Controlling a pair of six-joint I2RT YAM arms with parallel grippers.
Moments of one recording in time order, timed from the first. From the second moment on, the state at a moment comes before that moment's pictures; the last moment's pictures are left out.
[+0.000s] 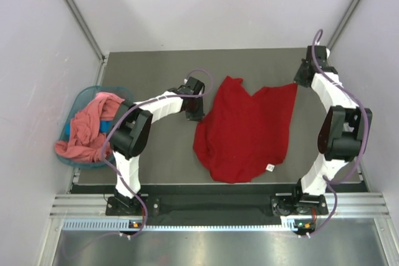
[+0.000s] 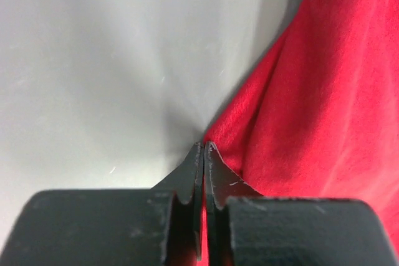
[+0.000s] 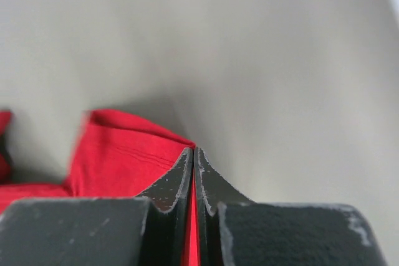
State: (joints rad) left arm -0.54 1.99 1.37 -0.44 0.07 -0.58; right arm -0.07 1.83 1.44 -0.45 0.13 0.33
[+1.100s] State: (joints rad) left arm -0.44 1.49 1.18 -0.36 0.04 -0.60; right arm -0.10 1.58 1.19 -0.50 0.06 0.31
